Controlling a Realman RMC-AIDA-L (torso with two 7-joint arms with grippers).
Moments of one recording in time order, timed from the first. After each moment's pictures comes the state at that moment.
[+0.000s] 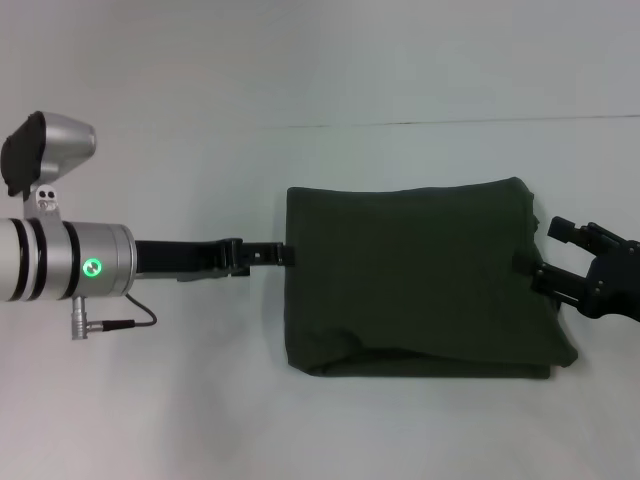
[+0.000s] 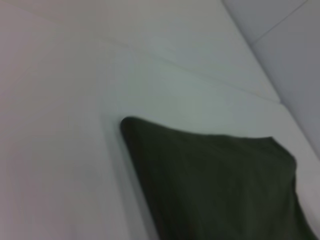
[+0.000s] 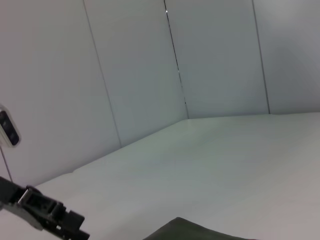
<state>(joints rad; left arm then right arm) -0.67 -2.08 0.92 0.61 2.06 1.17 -2.29 0.34 2.08 -0.59 -0.51 -1.71 -1.43 1.12</state>
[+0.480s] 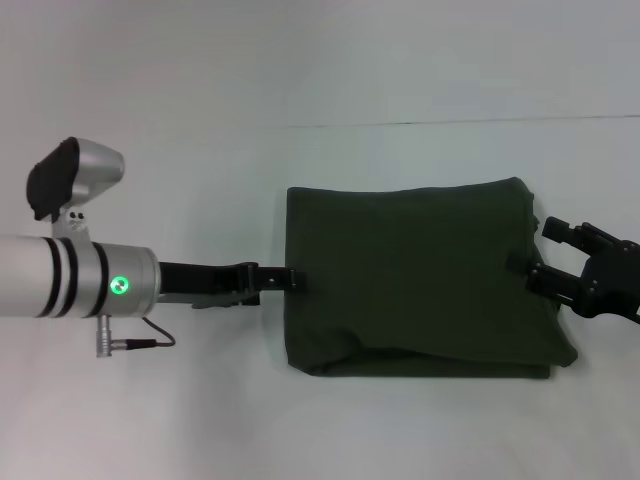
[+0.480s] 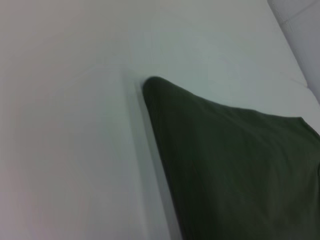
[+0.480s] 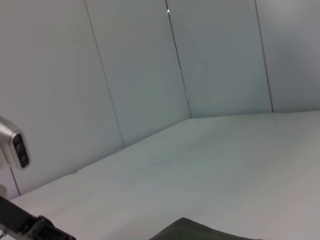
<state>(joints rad) -0.72 -2.10 0.92 0.50 2.12 1.10 -2.36 0.35 2.08 -0.59 -0.51 -1.71 -1.42 1.13</state>
